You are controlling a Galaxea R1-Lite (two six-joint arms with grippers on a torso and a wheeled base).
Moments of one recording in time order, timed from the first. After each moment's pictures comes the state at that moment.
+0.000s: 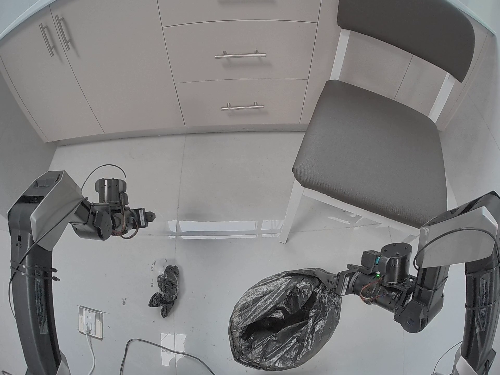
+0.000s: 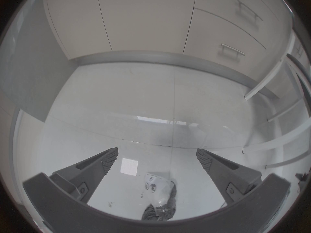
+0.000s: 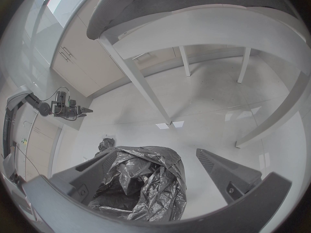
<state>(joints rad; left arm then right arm) 0.01 2.49 -1.38 -0.48 -0.01 -0.14 0.40 2.35 -0.37 -1.55 0.03 0.30</state>
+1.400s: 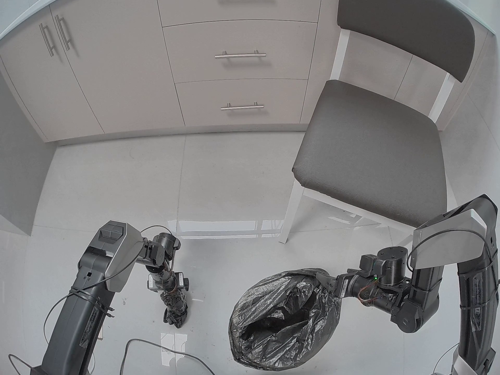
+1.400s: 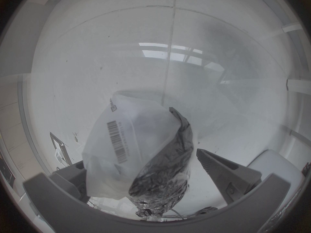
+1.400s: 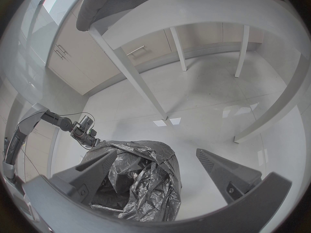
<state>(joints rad) -0.15 3.03 -2.00 0.31 0.06 -0.32 0.38 2.42 -0.40 -1.55 0.03 0.31</state>
